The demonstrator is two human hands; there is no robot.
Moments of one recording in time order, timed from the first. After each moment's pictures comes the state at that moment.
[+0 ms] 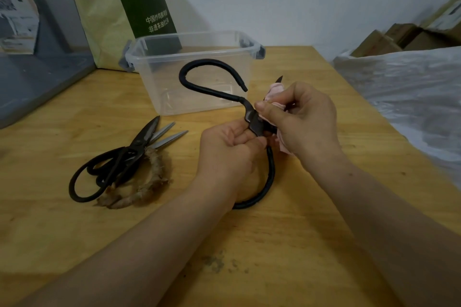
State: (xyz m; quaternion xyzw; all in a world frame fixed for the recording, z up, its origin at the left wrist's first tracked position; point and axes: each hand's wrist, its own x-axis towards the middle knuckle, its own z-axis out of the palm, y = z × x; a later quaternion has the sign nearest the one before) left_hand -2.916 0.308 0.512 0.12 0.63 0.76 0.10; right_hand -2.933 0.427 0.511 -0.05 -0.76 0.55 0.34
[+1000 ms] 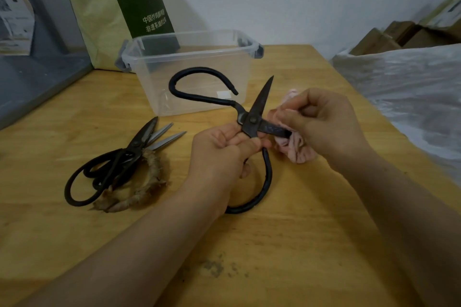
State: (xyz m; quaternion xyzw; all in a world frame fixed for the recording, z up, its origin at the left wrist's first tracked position) left_hand -2.917 0.302 0.514 0.10 0.64 0.75 0.11; right_hand -2.918 0.453 0.519 -0.06 -0.79 0.56 0.24
